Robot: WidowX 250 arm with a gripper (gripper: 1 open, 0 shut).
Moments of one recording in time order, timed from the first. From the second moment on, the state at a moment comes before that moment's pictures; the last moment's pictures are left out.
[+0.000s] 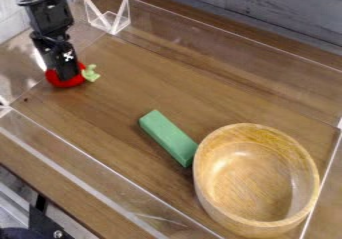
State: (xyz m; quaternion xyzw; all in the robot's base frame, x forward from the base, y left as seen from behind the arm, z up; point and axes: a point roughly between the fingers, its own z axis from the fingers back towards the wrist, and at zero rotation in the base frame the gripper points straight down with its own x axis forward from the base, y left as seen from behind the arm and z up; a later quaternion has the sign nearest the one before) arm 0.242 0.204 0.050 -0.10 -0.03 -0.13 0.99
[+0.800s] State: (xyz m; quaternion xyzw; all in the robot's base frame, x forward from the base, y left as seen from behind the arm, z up) arm 0.259 0.208 0.040 -0.22 -0.01 -0.13 0.97
